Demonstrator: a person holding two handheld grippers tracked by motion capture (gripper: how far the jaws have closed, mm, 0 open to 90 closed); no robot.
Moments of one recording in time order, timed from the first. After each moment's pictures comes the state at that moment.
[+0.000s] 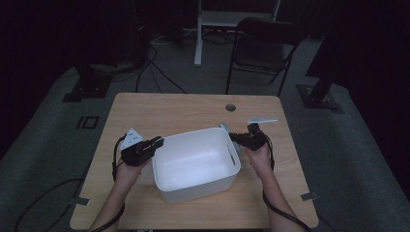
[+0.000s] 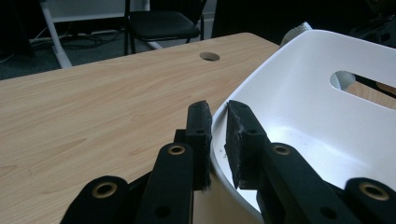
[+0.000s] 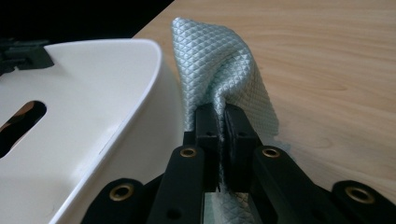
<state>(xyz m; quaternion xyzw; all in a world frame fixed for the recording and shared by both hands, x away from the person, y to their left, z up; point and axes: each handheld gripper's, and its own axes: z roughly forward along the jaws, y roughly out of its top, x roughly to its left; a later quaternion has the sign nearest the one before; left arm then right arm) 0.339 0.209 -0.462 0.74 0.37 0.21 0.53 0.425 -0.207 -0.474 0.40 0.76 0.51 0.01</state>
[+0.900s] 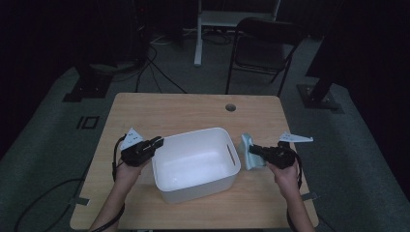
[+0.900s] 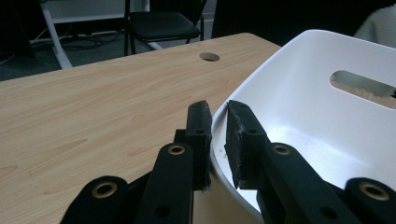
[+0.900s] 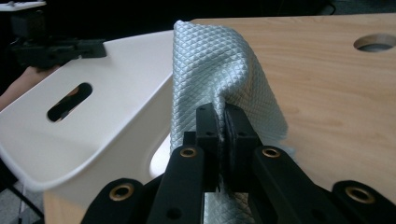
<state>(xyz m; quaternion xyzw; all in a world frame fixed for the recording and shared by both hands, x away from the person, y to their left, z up) 0.339 0.209 -0.462 0.74 0.37 0.21 0.52 0.346 -0.280 -0.459 0.38 0.73 0.56 0.04</state>
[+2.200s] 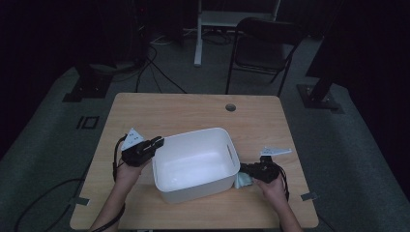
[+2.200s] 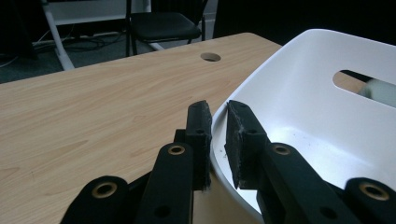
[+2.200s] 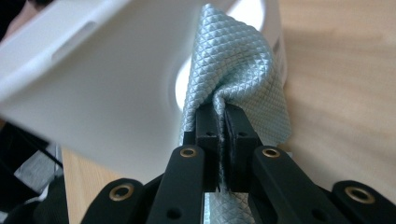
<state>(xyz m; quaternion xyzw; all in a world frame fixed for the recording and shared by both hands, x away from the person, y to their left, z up) 0.339 0.207 -0.462 0.74 0.37 0.22 0.52 0.332 -0.242 -0.505 0.37 0.77 0.52 -0.02</state>
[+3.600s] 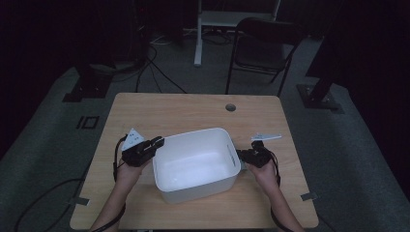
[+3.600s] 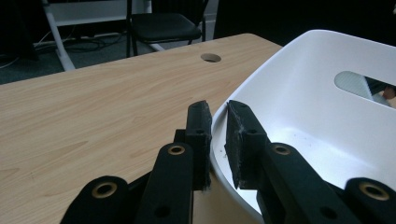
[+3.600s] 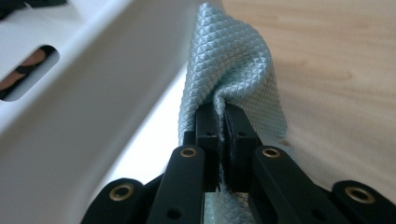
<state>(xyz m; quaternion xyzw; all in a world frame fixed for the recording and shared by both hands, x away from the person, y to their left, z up) 0.338 0.206 -0.462 0.74 0.37 0.22 0.52 0.380 -0.221 -0.501 0.39 0.77 0.50 0.00</state>
